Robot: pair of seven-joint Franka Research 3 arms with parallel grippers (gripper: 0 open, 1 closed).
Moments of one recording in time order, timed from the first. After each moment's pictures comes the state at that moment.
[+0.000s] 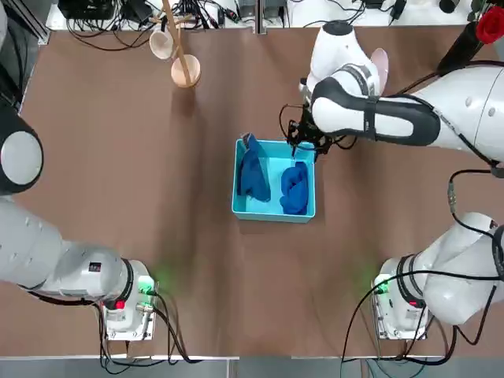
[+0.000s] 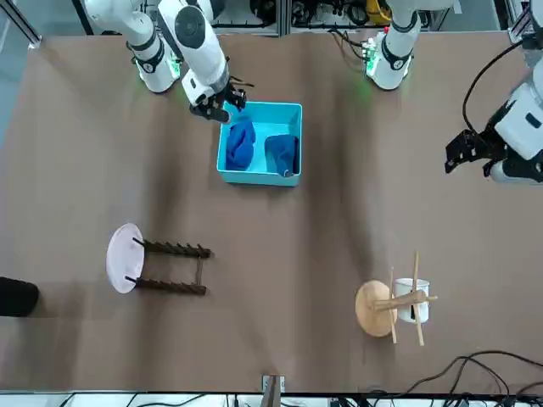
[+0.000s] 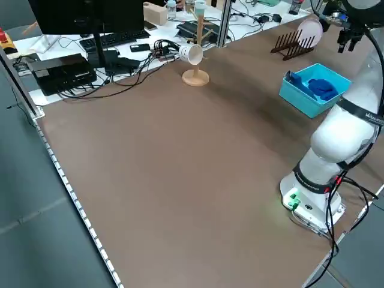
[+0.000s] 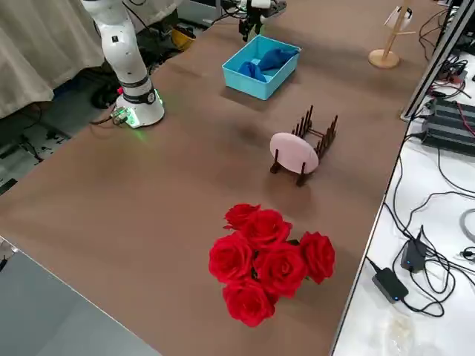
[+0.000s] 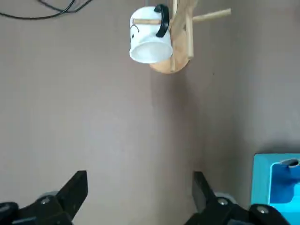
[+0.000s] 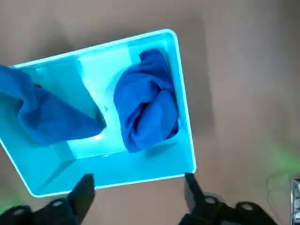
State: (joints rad) left arm -0.06 0.07 -0.05 -1.50 -0.04 1.62 -0.03; right arm 0.79 -0.08 -0.03 -2.19 0.25 2.00 0.92
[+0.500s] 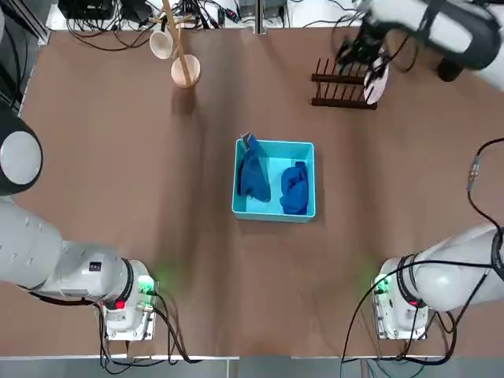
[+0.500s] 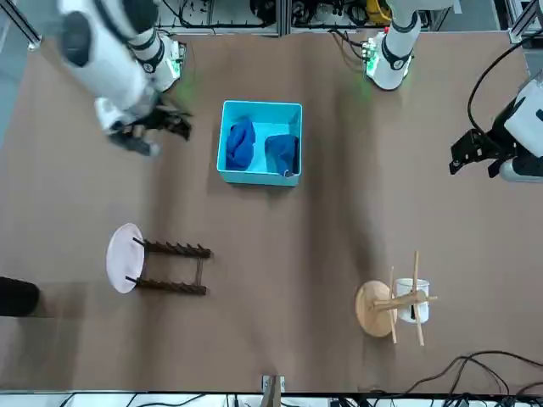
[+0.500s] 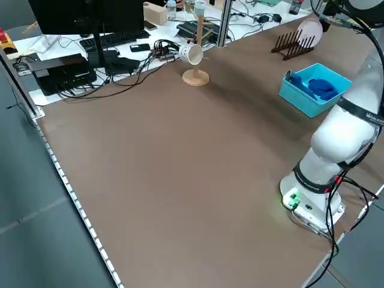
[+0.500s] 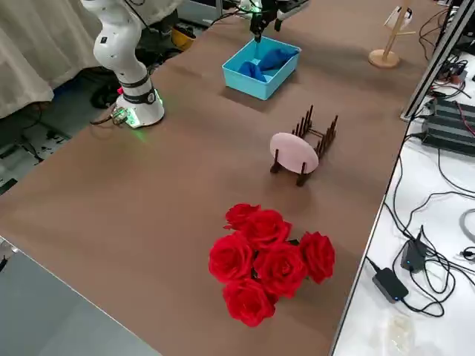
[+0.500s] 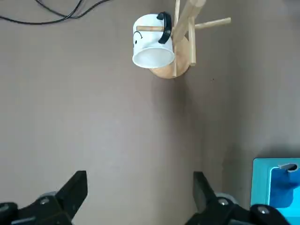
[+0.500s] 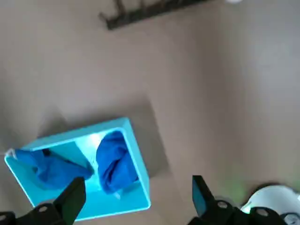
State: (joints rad) left arm -0.06 0.07 -0.05 -1.49 -0.04 1.63 -0.03; right arm 0.37 -0.09 -0.05 -1.92 0.17 1.73 0.59
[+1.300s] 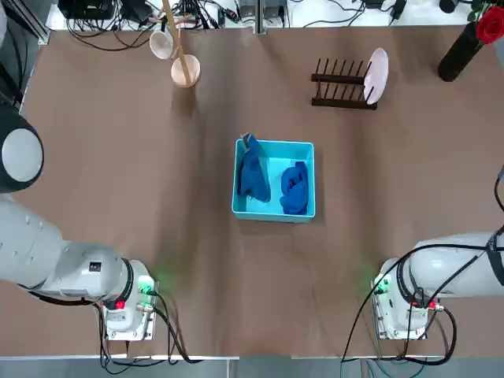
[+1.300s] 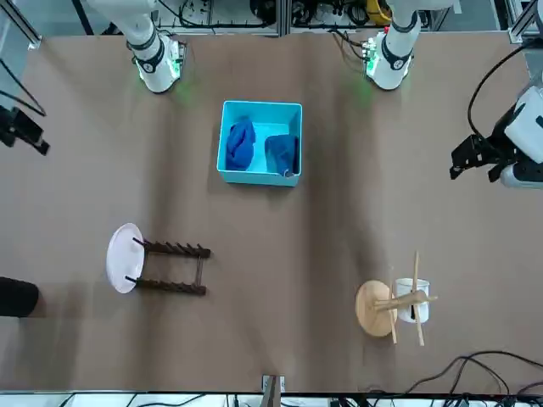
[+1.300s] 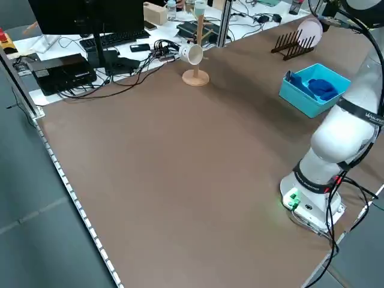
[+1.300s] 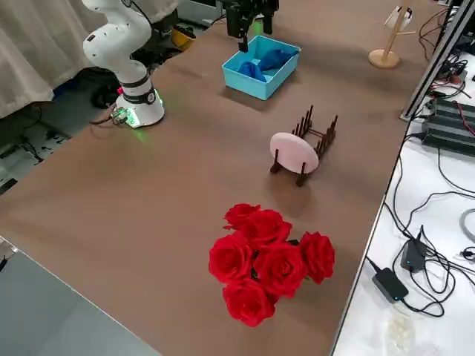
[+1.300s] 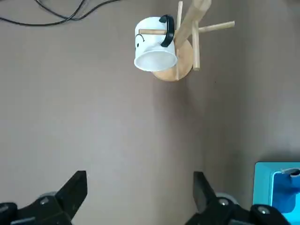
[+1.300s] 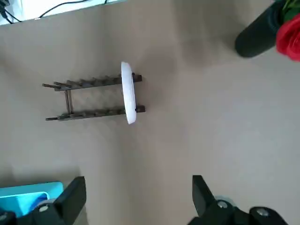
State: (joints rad) left arm -0.06 0.08 -0.04 -1.50 -0.04 1.65 -0.03; right arm -0.05 -0.09 -0.05 -1.61 0.02 1.63 0.06
